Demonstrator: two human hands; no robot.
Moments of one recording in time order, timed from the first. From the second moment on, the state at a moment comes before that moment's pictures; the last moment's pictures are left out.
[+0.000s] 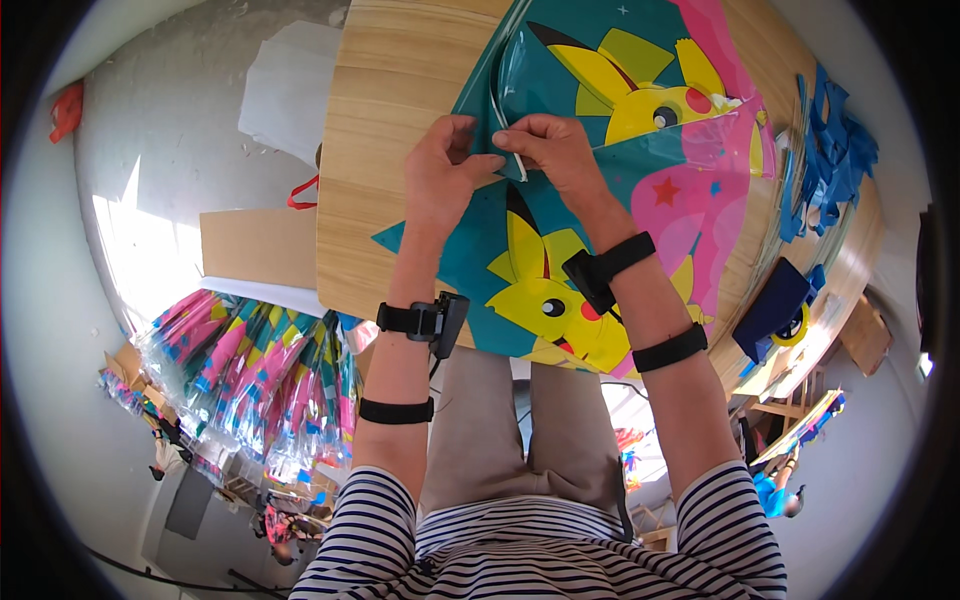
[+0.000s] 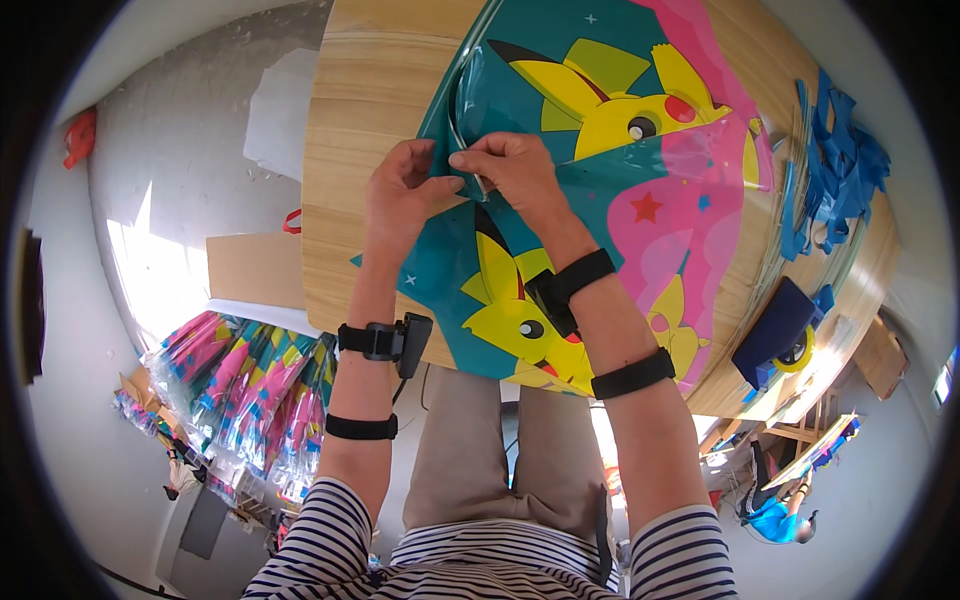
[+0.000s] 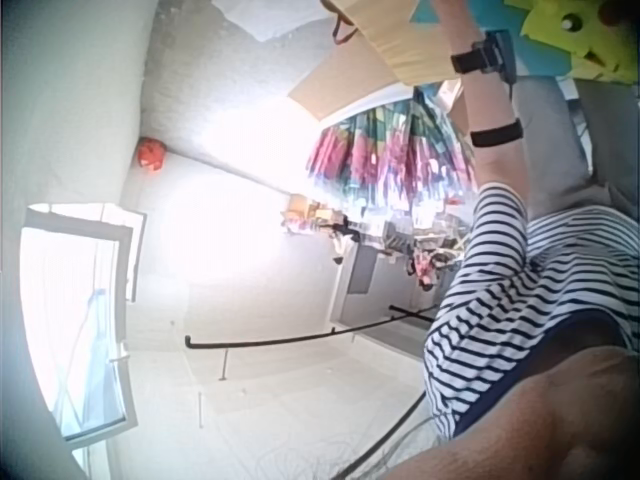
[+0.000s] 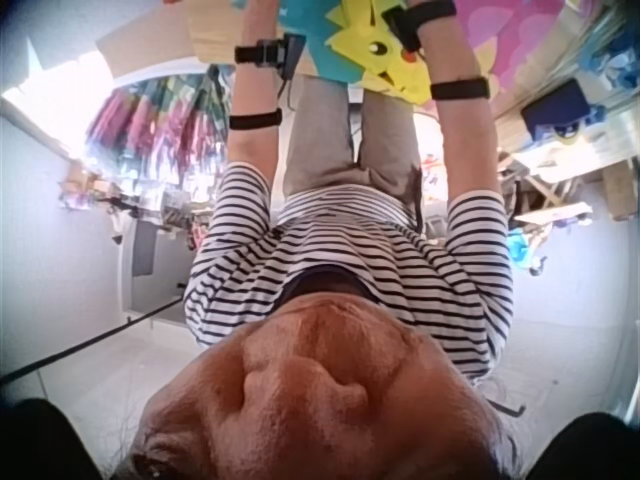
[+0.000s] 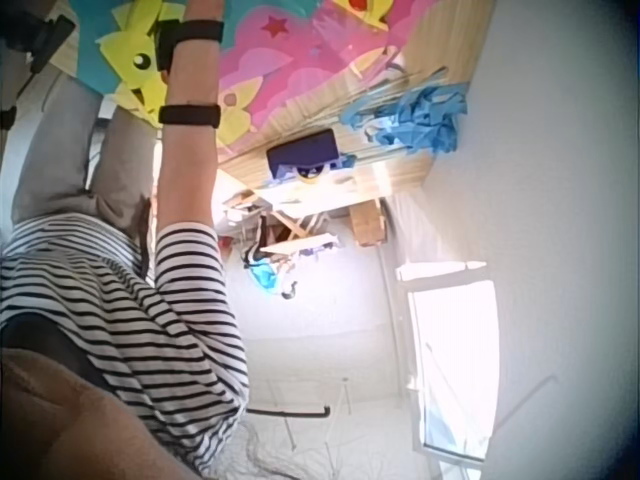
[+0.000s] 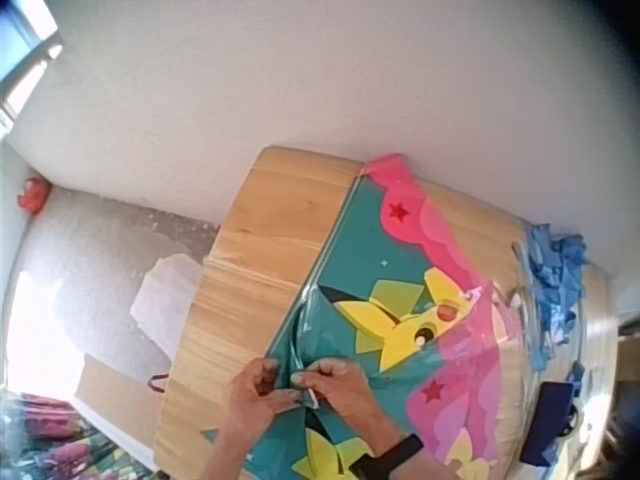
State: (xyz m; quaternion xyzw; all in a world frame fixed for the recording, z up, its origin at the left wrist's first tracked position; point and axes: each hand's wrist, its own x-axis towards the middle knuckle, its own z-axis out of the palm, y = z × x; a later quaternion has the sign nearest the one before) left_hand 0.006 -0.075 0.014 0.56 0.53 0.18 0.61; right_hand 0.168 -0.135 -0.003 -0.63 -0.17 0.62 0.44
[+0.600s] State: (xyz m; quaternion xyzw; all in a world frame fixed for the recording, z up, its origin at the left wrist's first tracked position) left_hand -0.002 -0.071 0.002 0.46 0.52 0.23 0.68; right_hand 0.167 -0.137 -0.004 -0.61 -0.17 0.63 0.45
